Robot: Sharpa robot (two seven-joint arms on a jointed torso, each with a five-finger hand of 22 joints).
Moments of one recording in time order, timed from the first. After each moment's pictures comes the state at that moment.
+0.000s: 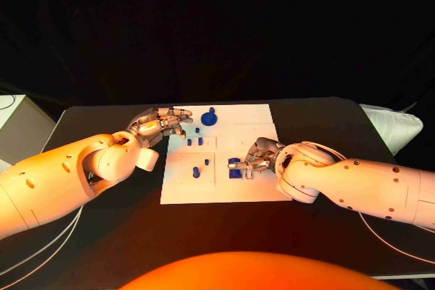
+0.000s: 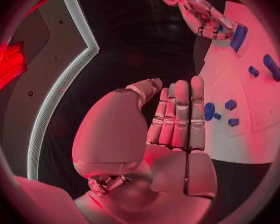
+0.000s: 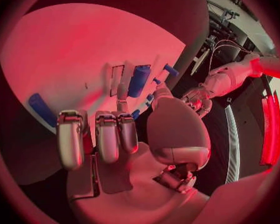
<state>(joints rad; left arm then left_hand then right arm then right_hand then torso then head) 0.88 -0.91 0.25 1.49 -0.14 -0.07 0.23 1.39 -0.19 0.52 0.08 0.25 0.93 0.18 0.19 0.38 1.03 0.12 0.32 0.18 1.01 0.04 1.10 0.43 0.17 0.92 0.14 0.87 0.69 1.13 -0.70 -0.16 1.60 -1.16 -0.34 -0.57 1.00 -0.13 -0.13 0.30 0.13 1.02 0.07 0.39 0.66 1.47 0.00 1.57 1.31 1.47 -0.07 1.56 1.31 0.03 1.47 0.04 1.50 1.31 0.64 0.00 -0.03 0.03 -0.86</state>
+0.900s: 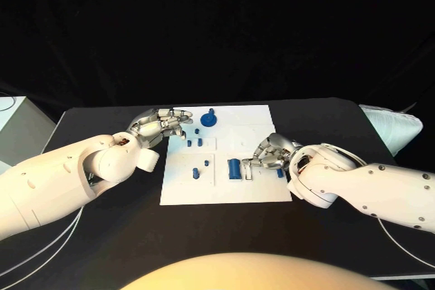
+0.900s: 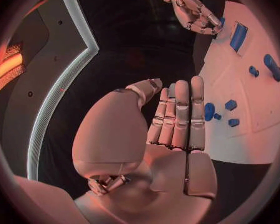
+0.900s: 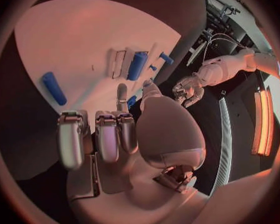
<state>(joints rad) 0.88 -0.91 0.25 1.48 -0.14 -0.07 0.23 1.39 -0.19 0.52 0.08 0.25 0.93 0.18 0.19 0.38 1.03 0.12 0.32 0.18 1.01 0.04 1.10 0.43 0.17 0.92 0.14 0.87 0.69 1.14 -0.81 -0.15 1.68 -1.17 -0.44 -0.48 1.20 -0.06 -0.09 0.29 0.23 1.01 0.07 0.40 0.66 1.47 0.00 1.56 1.31 1.47 -0.07 1.56 1.31 0.03 1.47 0.04 1.50 1.31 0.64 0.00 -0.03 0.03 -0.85</state>
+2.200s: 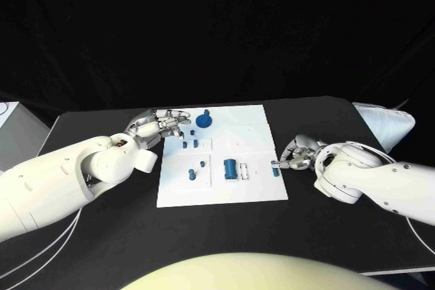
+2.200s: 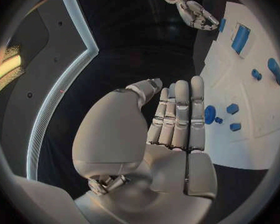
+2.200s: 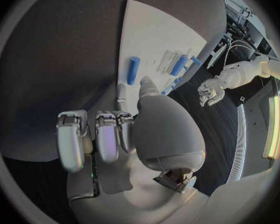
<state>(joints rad) 0.88 -0.91 0.25 1.48 -0.14 -0.07 0.23 1.39 -0.19 0.52 0.08 0.25 0.93 0.18 0.19 0.38 1.03 0.12 0.32 0.18 1.01 0.04 1.10 0.43 0.17 0.92 0.14 0.87 0.69 1.13 -0.92 -0.15 1.62 -1.22 -0.35 -0.54 1.29 -0.09 -0.09 0.29 0.23 1.04 0.08 0.30 0.58 1.47 0.00 1.56 1.31 1.47 -0.06 1.56 1.31 0.01 1.47 0.04 1.53 1.31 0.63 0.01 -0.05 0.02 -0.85</state>
